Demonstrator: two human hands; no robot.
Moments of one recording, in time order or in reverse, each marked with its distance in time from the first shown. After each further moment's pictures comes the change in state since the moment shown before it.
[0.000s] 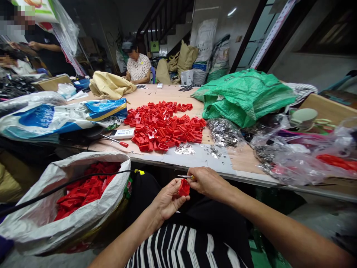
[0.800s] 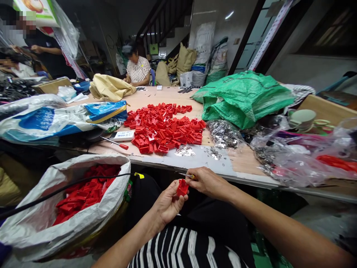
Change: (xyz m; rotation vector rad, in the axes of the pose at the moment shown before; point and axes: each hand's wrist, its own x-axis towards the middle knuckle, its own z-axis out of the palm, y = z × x) left_hand 0.000 0.001 0.004 -0.125 0.081 -0.034; right_hand 0.005 0.004 -0.004 0.174 -0.007 -0.052
